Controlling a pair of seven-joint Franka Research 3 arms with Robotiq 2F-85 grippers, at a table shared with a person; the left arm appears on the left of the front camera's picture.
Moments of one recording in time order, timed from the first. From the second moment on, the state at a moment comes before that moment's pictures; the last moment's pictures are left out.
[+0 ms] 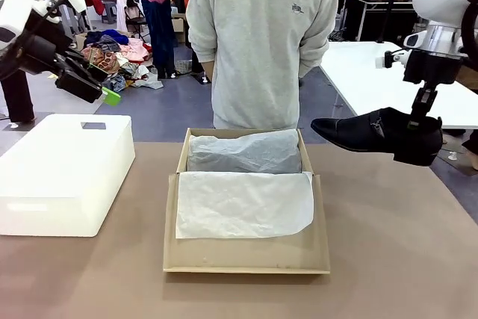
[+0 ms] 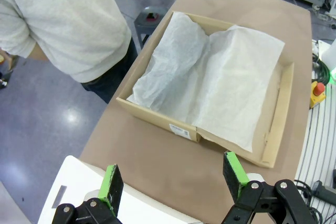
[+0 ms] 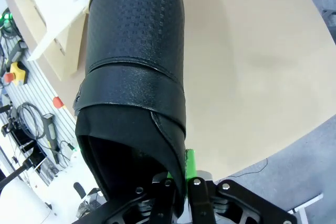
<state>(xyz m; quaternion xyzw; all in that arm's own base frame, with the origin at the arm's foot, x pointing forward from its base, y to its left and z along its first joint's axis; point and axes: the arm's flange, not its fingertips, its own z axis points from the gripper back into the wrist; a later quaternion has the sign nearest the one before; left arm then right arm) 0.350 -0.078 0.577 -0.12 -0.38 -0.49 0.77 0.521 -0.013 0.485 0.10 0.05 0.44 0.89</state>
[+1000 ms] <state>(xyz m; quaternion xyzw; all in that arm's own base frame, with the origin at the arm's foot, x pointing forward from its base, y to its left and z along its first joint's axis) 0.350 -0.078 0.577 -0.12 -0.38 -0.49 0.77 0.507 0.025 0.527 0.09 -0.01 0.29 0.95</state>
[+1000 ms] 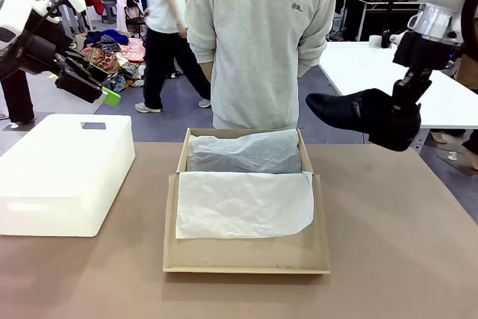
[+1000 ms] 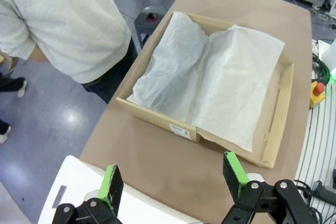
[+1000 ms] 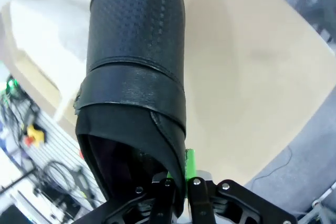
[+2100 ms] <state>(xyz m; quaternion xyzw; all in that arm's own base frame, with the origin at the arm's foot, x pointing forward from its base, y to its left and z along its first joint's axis) 0.350 -0.078 0.577 -0.12 -0.38 -0.49 0.77 0.470 0.195 0.552 0.00 -0.05 -0.05 1.00</state>
